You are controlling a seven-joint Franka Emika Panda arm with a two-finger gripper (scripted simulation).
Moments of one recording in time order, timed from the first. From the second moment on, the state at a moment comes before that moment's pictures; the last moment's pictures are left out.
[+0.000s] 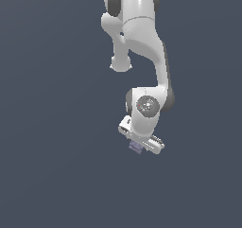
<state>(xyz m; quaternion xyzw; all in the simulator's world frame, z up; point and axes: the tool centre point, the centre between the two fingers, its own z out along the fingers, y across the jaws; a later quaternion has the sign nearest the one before) 0.073 0.080 0.040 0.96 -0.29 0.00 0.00</state>
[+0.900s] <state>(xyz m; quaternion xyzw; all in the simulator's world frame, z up) 0.072 0.080 0.042 0.96 -0.29 0.00 0.00</state>
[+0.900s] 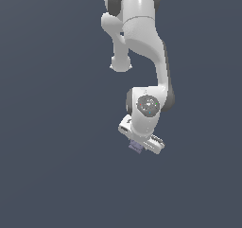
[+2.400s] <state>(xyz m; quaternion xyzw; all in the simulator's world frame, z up) -0.035 0.145 0.177 0.96 -0.29 0.00 0.00</state>
